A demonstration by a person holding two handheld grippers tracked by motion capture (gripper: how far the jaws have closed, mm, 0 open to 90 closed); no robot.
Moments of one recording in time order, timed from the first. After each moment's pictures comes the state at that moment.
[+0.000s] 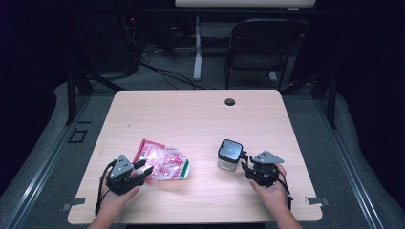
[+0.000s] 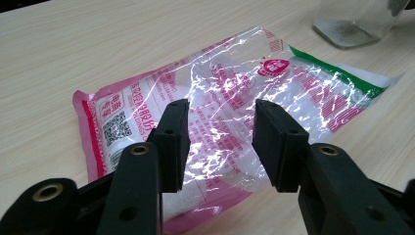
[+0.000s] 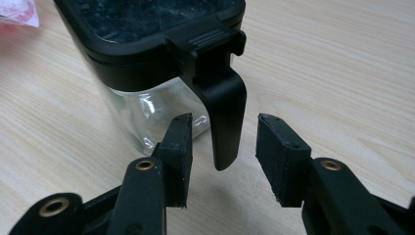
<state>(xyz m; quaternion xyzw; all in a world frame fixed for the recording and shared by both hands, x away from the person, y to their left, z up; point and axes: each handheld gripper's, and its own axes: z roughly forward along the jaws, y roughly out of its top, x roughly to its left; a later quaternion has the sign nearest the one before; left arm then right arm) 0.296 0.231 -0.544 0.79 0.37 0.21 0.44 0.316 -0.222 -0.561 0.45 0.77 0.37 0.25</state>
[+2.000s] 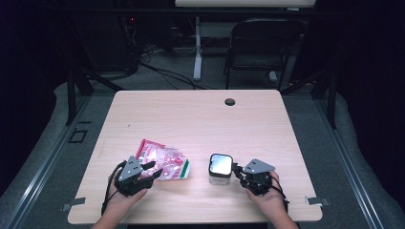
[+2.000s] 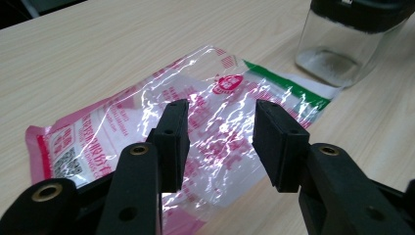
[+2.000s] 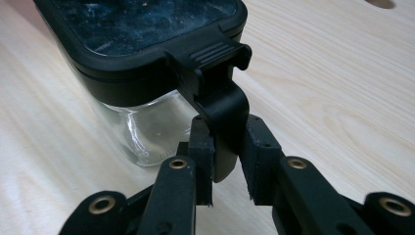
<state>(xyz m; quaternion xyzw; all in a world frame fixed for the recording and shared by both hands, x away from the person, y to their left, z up) 0.290 0.204 -0.537 0.81 0.31 0.20 0.45 0.292 -0.198 -0.557 0.36 0.82 0.38 0.23</state>
